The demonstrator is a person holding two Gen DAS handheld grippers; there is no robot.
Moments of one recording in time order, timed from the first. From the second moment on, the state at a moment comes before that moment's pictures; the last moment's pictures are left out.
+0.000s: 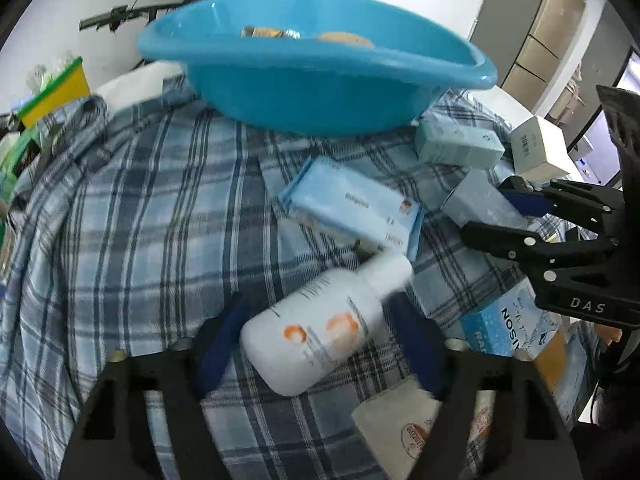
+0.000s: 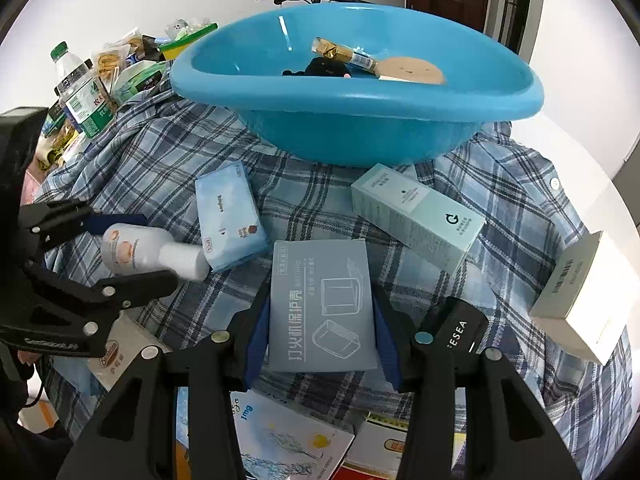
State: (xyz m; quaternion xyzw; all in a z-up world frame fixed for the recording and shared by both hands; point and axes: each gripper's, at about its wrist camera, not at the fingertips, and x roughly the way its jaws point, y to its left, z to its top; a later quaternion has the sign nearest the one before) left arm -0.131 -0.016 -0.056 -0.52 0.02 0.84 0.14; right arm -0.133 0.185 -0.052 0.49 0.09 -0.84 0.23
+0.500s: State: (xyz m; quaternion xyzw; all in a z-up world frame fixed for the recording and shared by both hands) left arm -0.116 -0.030 -0.048 -0.50 0.01 0.86 0.06; right arm -0.127 0.185 -0.049 0.48 0.09 -0.84 0.24
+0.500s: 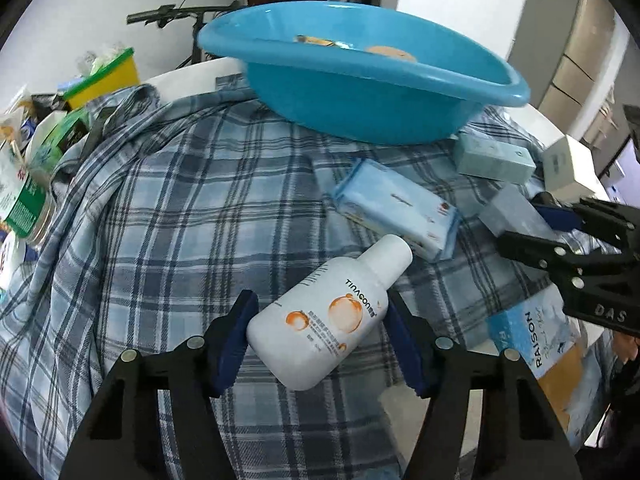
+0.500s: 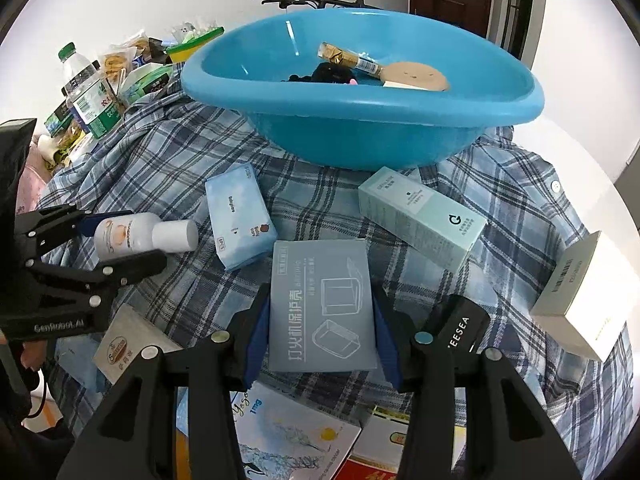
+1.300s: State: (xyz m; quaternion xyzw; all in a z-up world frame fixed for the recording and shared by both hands) left arm -0.106 -0.024 -0.046 -0.52 0.00 0.85 0.11; right arm -0.119 0.192 -0.047 0.48 0.08 -0.84 0.24
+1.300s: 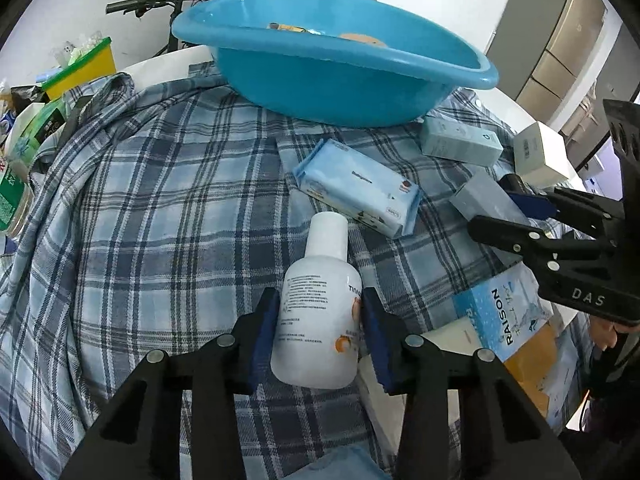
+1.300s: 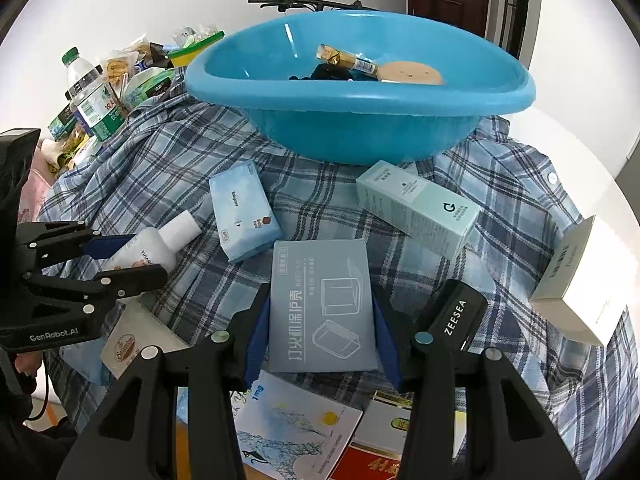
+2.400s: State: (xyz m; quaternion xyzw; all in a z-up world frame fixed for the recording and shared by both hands) left arm -0.086 -0.012 0.024 -0.32 0.01 0.95 0.03; right arm -0.092 0.202 0.011 0.34 0.05 -0.92 0.18
